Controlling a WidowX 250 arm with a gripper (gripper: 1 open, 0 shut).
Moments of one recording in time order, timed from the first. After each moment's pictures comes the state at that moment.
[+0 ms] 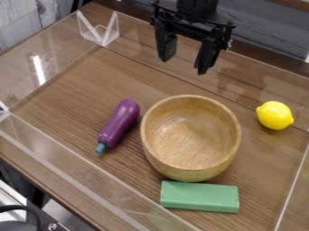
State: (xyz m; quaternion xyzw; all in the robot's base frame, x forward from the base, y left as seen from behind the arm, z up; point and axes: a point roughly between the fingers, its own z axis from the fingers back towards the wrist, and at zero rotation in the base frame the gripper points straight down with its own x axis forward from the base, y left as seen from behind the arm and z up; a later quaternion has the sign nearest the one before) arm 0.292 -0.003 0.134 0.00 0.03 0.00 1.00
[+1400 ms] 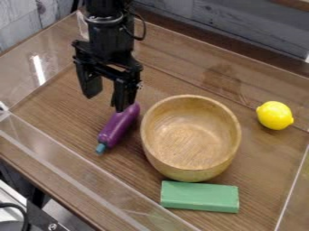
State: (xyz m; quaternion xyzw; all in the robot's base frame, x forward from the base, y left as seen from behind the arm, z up) arm 0.220 0.067 0.093 -0.01 0.05 -0.01 1.00
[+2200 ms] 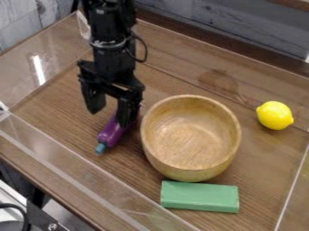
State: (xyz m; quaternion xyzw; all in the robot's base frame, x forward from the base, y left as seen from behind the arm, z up) arm 0.223 0.066 0.063 -0.01 0.05 0.00 1.00
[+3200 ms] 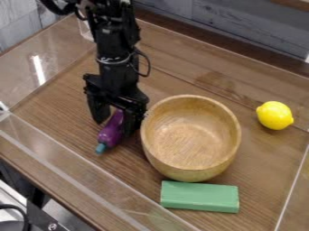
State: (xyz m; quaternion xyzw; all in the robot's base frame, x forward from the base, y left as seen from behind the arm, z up) arm 0.228 0.066 0.039 -0.01 0.04 0.01 1.00
